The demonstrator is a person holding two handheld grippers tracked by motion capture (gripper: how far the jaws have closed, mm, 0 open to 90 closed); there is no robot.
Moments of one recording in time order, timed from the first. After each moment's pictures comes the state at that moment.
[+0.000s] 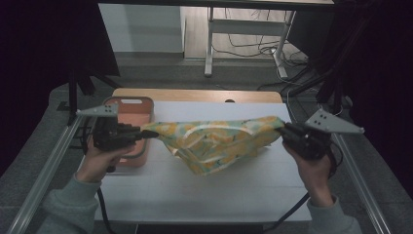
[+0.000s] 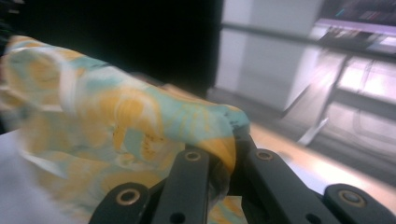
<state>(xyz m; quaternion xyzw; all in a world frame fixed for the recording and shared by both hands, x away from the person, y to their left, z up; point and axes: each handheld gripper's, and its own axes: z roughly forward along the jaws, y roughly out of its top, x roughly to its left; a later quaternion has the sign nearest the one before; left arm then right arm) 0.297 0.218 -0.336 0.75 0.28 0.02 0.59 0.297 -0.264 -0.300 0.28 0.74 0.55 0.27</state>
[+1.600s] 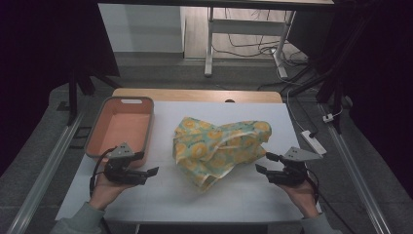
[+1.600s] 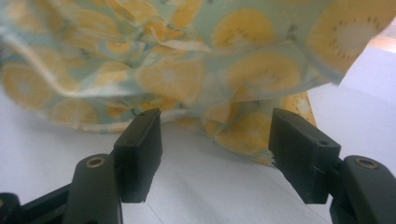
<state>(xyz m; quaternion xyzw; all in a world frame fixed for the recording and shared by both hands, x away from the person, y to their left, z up) 0.272 0.210 -0.471 0.81 0.39 0.11 0.43 0.317 -0.297 -0.464 0.31 0.81 0.47 0.17</state>
